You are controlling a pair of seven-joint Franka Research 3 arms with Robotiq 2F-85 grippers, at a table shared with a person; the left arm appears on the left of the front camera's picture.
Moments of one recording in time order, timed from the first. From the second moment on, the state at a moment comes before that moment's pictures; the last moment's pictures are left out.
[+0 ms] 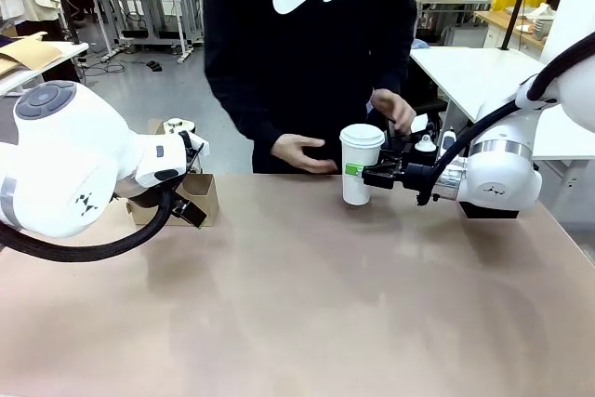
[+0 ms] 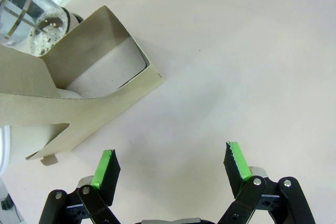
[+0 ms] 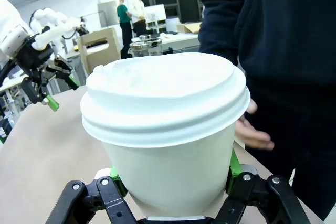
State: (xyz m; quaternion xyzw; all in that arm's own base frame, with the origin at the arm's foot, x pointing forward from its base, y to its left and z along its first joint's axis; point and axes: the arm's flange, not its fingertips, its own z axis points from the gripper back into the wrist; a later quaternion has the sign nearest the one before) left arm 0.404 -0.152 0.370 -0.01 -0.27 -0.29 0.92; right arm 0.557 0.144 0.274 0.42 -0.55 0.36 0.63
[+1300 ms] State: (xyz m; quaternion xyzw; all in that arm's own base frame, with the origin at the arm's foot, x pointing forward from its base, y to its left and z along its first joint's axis) left arm 0.404 -0.152 0.370 -0.01 -0.27 -0.29 0.92; right arm 0.559 0.143 0.294 0.42 -0.55 0.36 0.62
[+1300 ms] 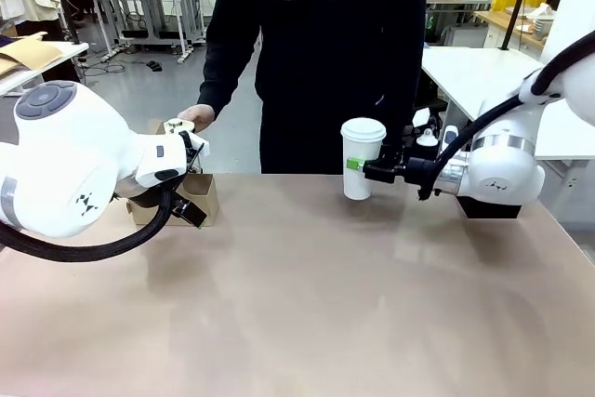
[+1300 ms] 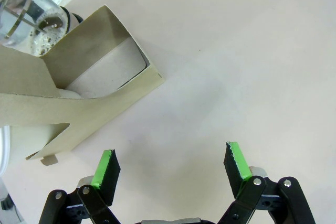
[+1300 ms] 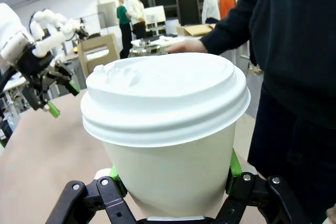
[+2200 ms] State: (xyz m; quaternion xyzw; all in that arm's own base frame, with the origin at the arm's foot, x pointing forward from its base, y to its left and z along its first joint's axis) left arm 0.404 -0.152 0.370 -0.01 -0.27 -0.29 0.92; right arm 0.487 0.128 0.522 0.44 -0.55 0.37 0.61
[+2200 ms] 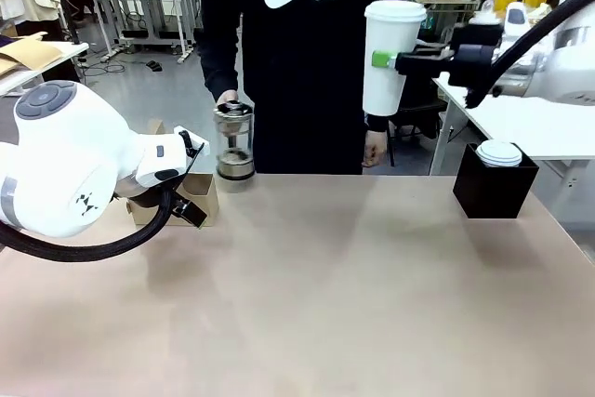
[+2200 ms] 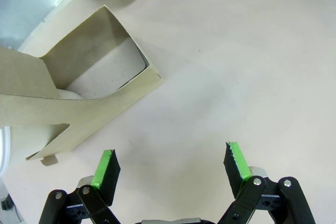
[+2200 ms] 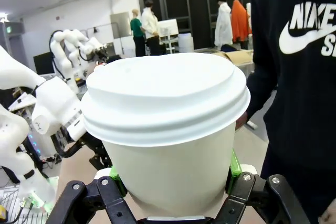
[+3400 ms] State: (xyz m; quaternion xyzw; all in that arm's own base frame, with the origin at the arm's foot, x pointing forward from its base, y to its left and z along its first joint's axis) left arm 0.404 -0.152 0.370 -0.01 -0.27 -0.29 0.92; right arm 0.484 0.126 0.515 0.44 -0.54 0.37 0.61
